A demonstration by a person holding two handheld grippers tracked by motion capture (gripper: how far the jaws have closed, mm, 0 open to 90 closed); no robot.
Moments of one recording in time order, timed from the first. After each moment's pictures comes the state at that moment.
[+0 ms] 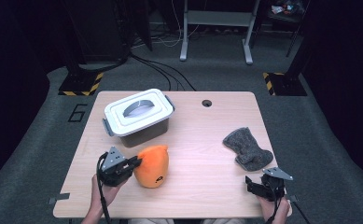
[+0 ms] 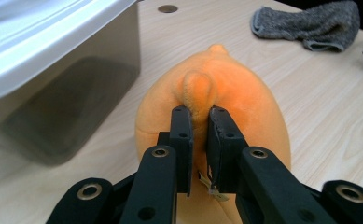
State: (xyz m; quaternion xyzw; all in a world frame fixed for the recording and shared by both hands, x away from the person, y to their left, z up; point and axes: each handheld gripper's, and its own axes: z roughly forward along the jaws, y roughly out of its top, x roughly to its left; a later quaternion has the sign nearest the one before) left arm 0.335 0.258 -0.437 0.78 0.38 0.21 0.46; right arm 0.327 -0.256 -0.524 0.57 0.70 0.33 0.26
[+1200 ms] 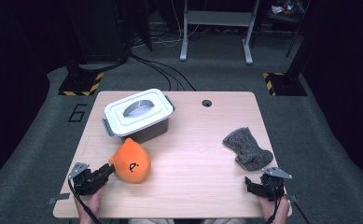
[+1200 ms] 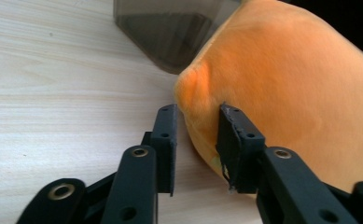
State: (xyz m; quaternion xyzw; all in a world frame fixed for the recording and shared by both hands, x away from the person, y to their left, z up) left arm 0.325 0.342 -0.511 0.62 0.58 0.19 0.50; right arm 0.330 -0.258 -0.526 0.57 0.71 0.32 0.25
